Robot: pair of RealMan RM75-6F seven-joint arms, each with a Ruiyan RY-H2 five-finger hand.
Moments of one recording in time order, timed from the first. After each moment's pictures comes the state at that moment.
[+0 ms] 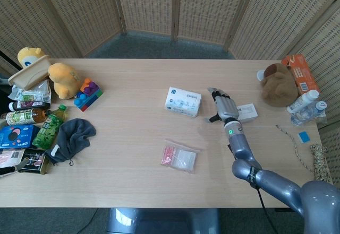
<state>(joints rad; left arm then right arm) -0.07 -0.92 -0.09 -1.86 1.29 1.41 -0.16 0.86 -1.72 0.39 -1.02 -0.77 0.72 -0.20</state>
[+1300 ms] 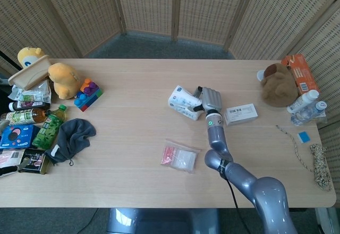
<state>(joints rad) -0.08 -0.95 -0.10 -1.86 1.27 1.39 -0.12 1.06 -2.02 0.50 -0.57 -0.75 0.73 -0.11</state>
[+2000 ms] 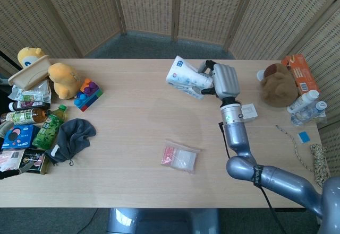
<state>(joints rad) -0.05 -0.92 -0.07 -1.89 1.37 1.43 -0.17 0.89 -1.52 0.57 -1.45 -0.83 1.10 -0.30</state>
